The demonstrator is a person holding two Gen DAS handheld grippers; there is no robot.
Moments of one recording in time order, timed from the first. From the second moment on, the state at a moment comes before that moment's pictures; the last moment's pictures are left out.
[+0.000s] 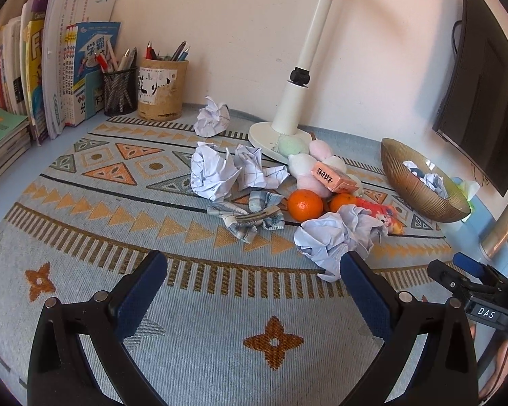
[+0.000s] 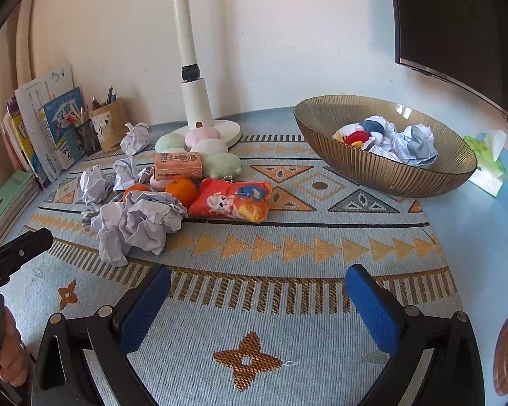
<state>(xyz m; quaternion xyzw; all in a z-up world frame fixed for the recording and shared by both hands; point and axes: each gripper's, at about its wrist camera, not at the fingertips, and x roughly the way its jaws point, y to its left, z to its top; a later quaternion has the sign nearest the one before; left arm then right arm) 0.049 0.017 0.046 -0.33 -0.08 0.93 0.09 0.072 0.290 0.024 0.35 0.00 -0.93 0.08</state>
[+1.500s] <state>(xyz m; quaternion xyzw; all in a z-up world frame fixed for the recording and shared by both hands) 0.036 0.017 0.073 -0.35 -0.09 0.91 0.19 0.111 0.278 0.047 0.37 -0.09 -0.91 0.18</state>
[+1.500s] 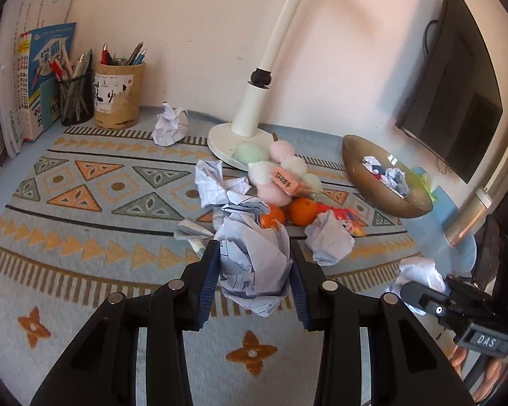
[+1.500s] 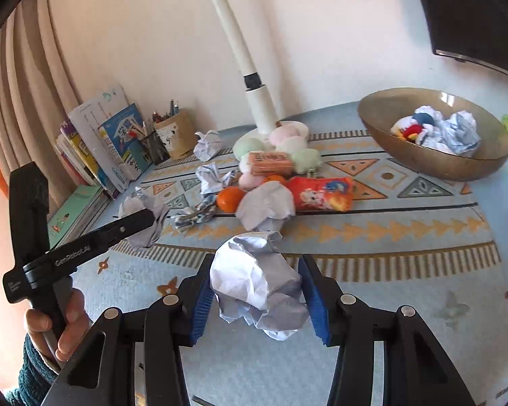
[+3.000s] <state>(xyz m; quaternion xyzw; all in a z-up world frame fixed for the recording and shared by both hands) 0.052 0.120 0.119 -0.30 0.00 0.93 0.24 0.107 0.373 0.108 0.28 -0.11 -0.95 0.09</state>
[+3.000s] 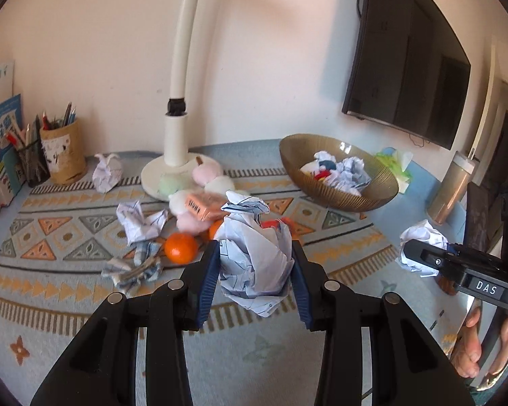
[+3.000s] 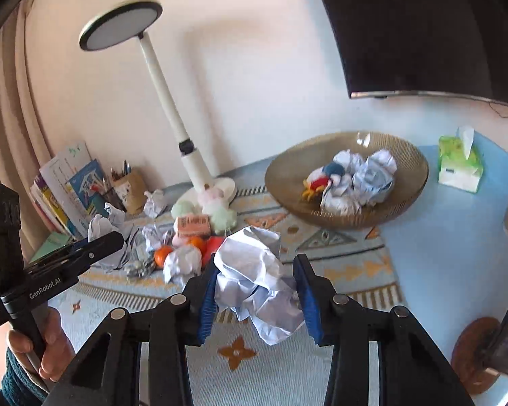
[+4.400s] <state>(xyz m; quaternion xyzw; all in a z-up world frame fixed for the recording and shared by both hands) 0.041 0.023 0.067 -0.31 -0.06 0.95 0.05 0.074 0.301 0.031 0.31 -0.04 -0.95 0.05</state>
